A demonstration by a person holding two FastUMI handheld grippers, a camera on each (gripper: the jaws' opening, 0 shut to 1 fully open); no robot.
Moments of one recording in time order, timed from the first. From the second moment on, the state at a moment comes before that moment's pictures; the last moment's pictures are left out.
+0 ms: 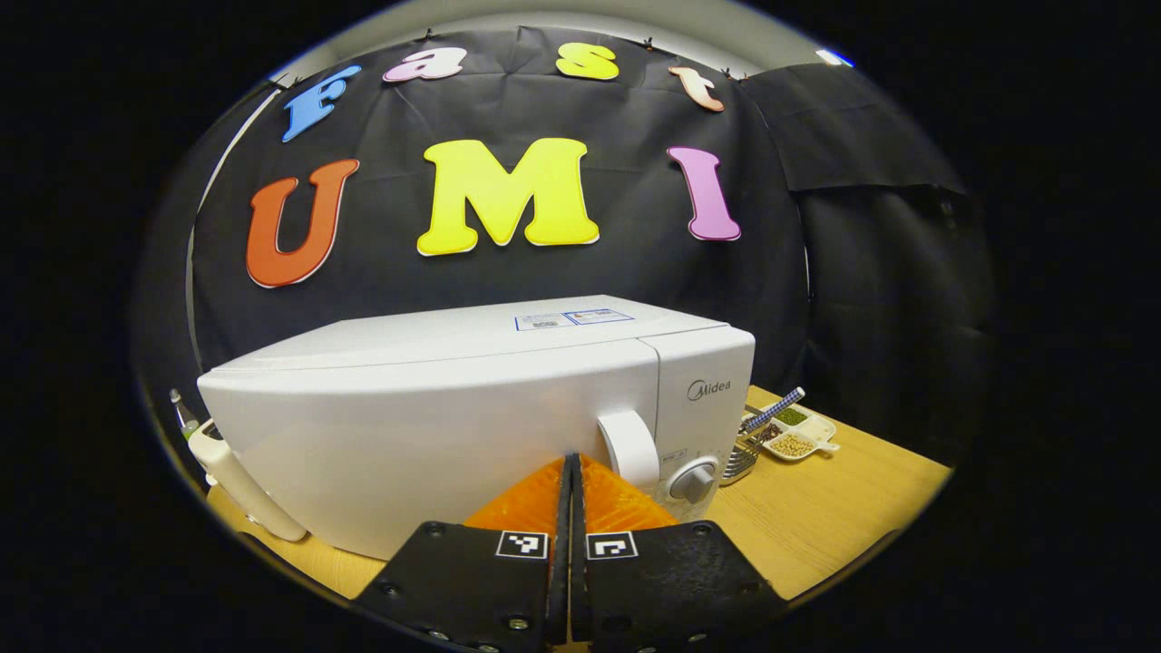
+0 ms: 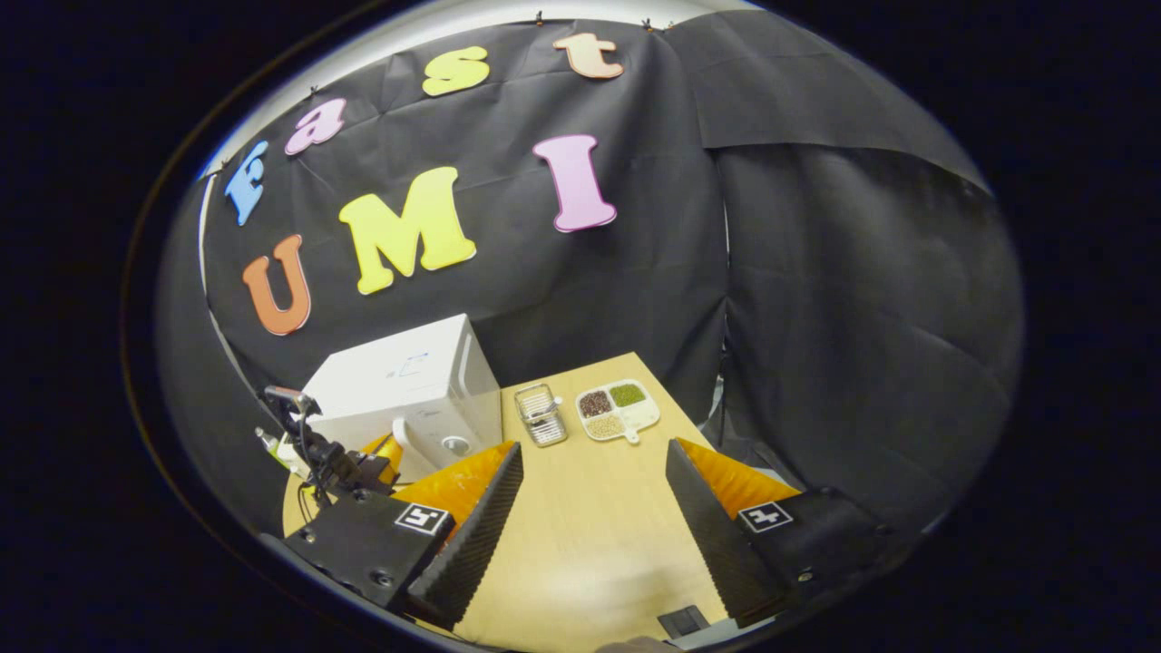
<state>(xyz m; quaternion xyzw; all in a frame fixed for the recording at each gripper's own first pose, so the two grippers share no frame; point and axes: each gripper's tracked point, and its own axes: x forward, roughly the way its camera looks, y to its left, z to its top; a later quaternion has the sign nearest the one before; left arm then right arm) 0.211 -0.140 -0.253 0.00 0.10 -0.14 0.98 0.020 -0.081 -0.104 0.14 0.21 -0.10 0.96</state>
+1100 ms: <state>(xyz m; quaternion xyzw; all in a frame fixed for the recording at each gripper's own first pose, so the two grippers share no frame) -0.029 0.019 -0.058 -0.02 0.07 -0.05 1.00 -0.019 0.025 0.014 0.05 0.03 -0.03 1.00</state>
